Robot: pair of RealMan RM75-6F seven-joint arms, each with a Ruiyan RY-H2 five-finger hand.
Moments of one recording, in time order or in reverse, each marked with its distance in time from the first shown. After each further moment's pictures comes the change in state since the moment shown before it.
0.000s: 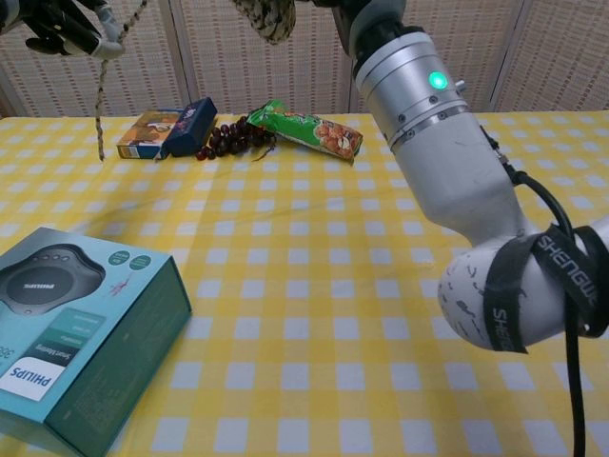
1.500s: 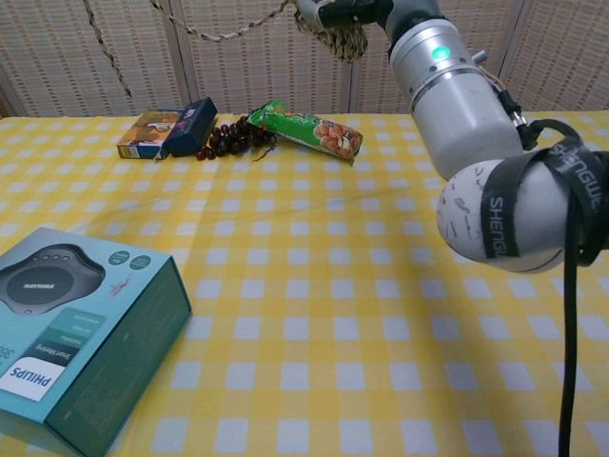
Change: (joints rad) left arm 0.098 -0.107 0.134 0.262 0.852 0.447 -0.194; right arm -0.001 0.063 0.134 -0.068 0.321 -0.210 -0.577
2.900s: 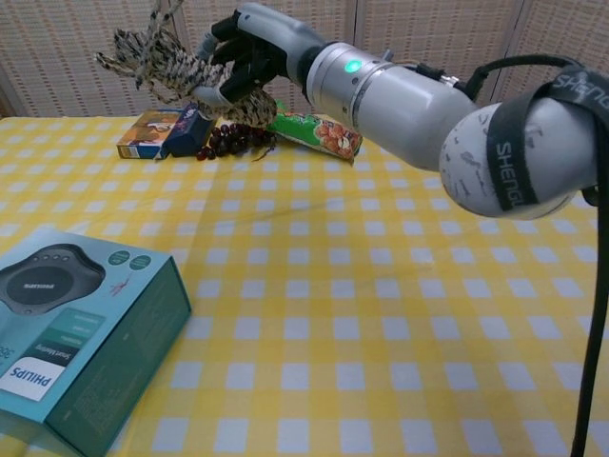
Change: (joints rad) left arm -0.084 -0.022 -0.131 -0.242 -0.096 -0.169 -0.052; right arm 0.116 0.124 -0.108 -0.099 -0.023 -0.406 0.029
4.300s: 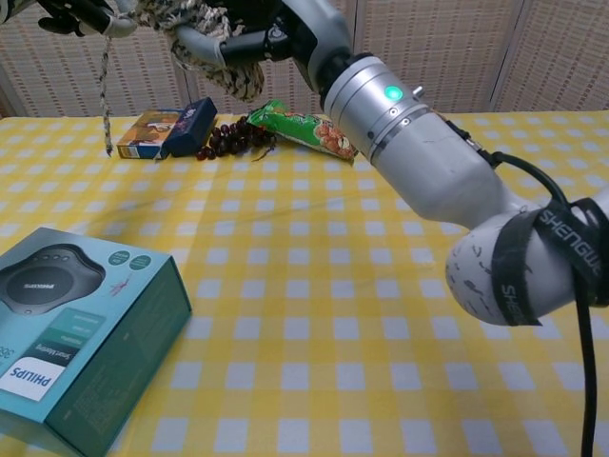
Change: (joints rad) left arm -0.014 0.113 -0.036 -0.011 -0.667 -0.282 0.201; right arm -0.054 -0.144 -0.087 0.183 -0.270 0.397 0.494
